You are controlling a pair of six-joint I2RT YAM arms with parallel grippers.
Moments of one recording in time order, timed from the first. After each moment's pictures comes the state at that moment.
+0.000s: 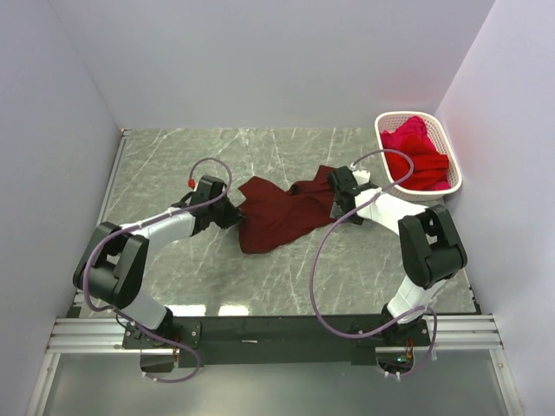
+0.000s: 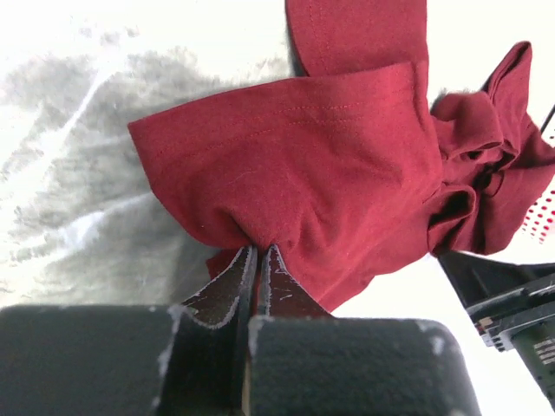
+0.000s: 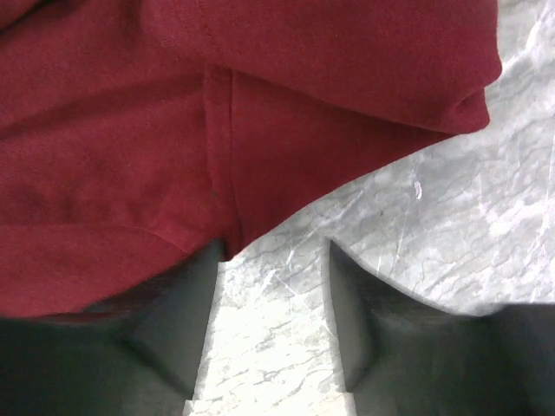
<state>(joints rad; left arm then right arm) -0.43 1.55 0.82 -0.08 0.05 -1.12 0.38 1.69 1.03 -0.49 0.43 0.62</state>
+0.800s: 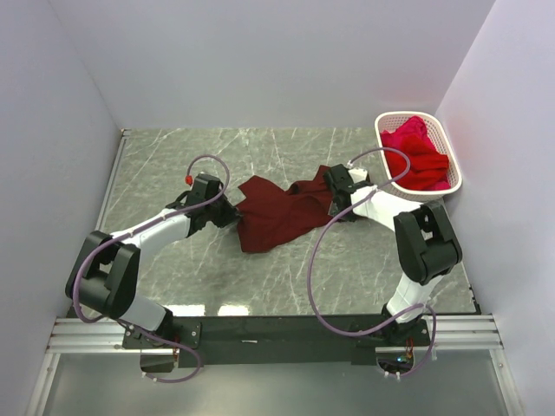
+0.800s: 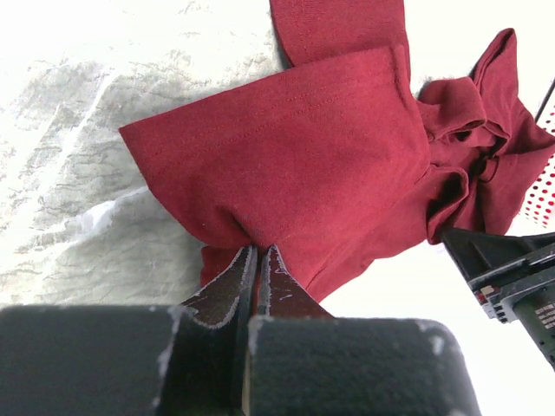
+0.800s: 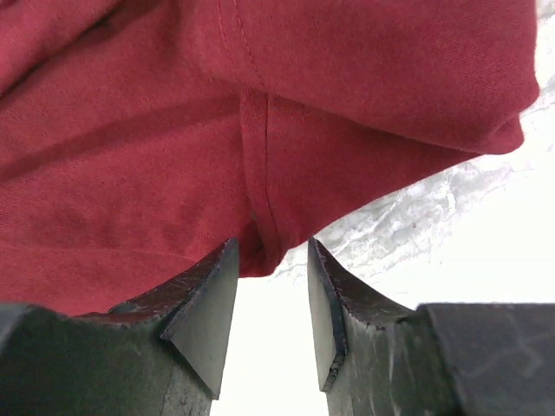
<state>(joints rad) -0.41 1.48 0.82 -0.13 0.05 -1.05 0.40 1.74 1.06 -0.47 0.43 0.66</state>
